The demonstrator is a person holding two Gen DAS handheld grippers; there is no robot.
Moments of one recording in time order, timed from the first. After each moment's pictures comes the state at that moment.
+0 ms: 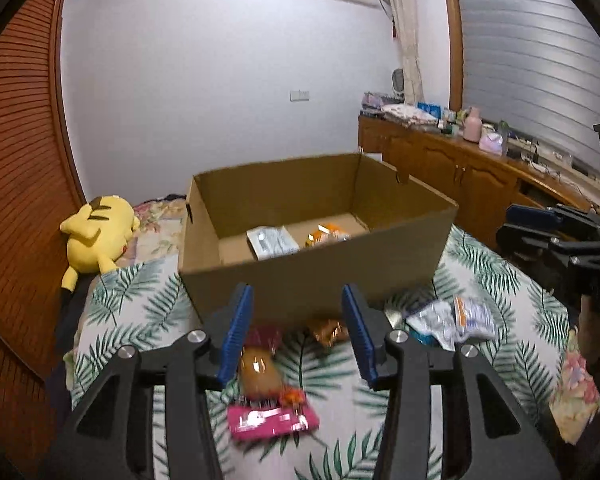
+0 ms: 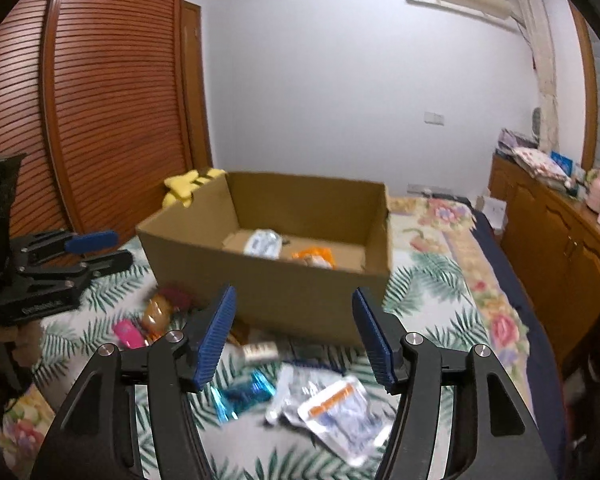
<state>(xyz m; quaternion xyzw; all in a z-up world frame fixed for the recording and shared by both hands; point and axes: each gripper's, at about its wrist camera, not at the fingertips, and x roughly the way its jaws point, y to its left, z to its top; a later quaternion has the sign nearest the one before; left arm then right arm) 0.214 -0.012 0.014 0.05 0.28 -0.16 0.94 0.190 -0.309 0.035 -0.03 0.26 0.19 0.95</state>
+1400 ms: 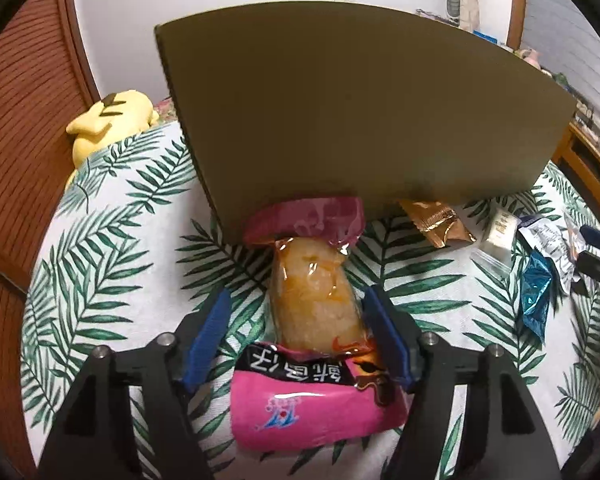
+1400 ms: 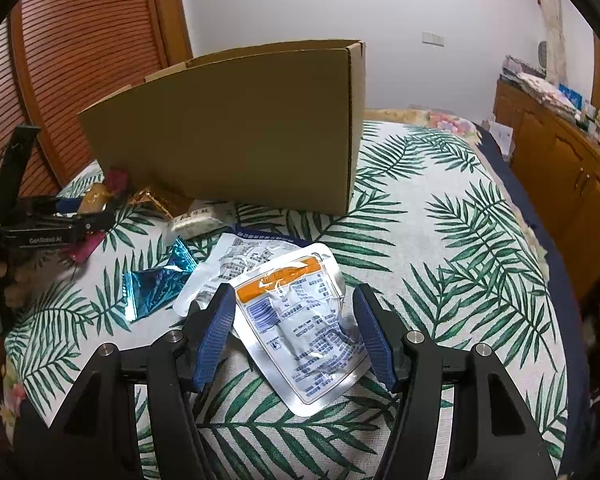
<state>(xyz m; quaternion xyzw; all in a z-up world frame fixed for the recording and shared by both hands) 0.275 -0.001 -0.106 0.04 0.44 -0.08 0.89 0.213 -0.347 -0.086 -0.02 0.38 0.19 0.91</state>
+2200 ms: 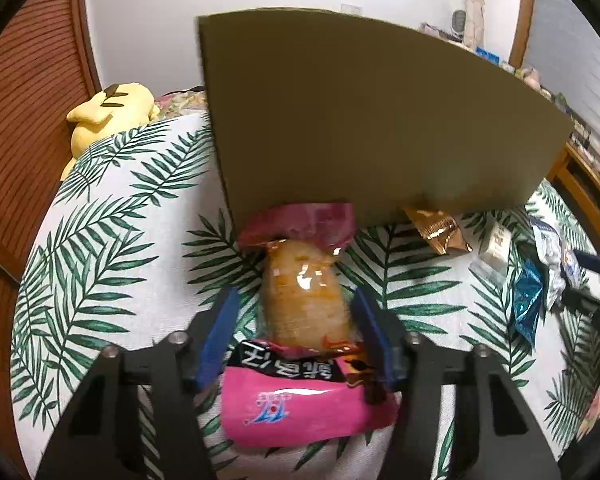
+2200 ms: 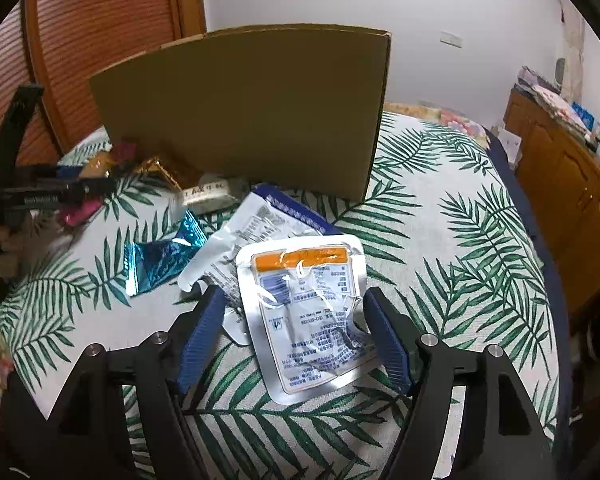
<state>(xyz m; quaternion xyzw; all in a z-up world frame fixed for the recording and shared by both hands) 0.272 0.020 -0.106 0.00 0.43 -0.09 0.90 0.210 -0.331 -0.090 -0.08 0.40 0.20 0.89</state>
